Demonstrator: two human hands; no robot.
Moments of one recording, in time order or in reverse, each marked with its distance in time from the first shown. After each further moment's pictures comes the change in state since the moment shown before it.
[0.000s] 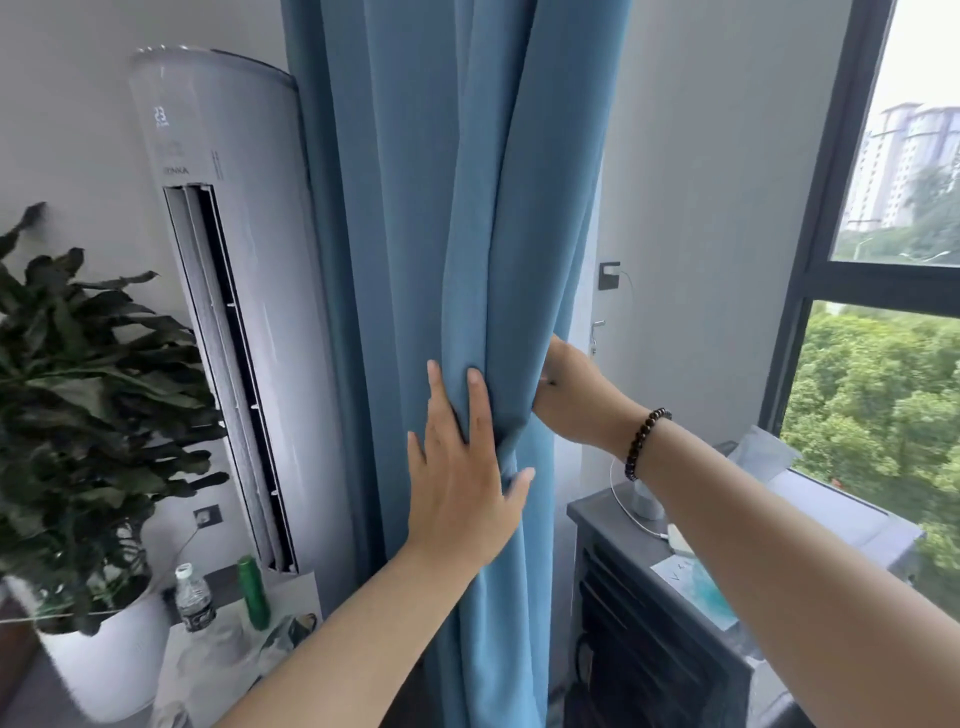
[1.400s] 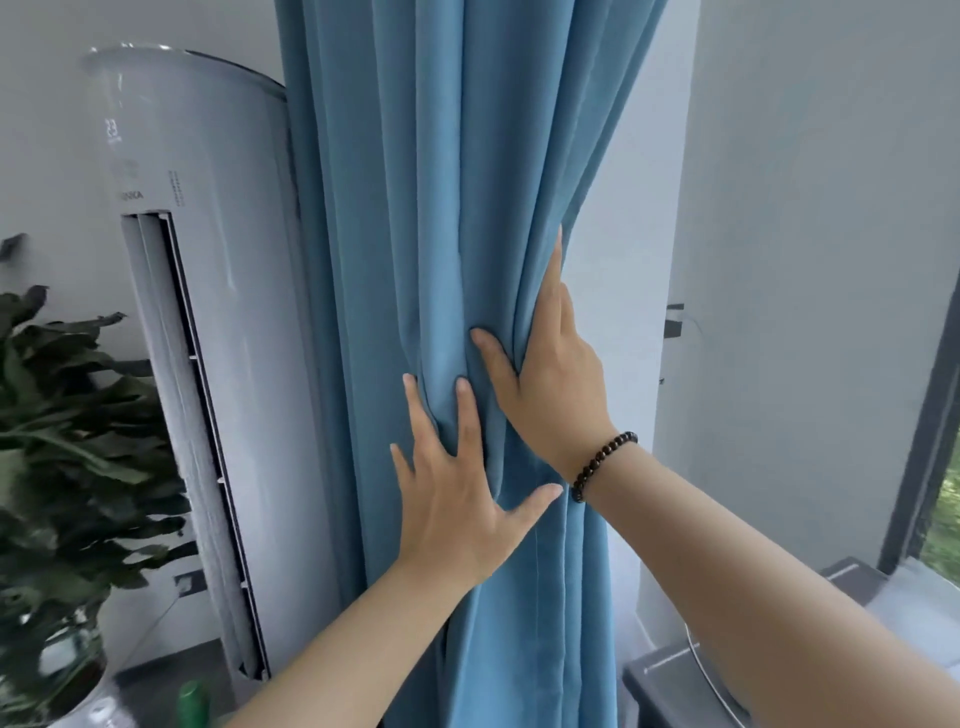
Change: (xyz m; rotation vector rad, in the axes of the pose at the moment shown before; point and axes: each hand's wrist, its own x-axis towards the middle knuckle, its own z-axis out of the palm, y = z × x) left_hand 0.194 -0.080 0.155 -0.080 0.017 -0.101; right_hand 0.213 0.131 0.013 -0.290 0.549 -0.250
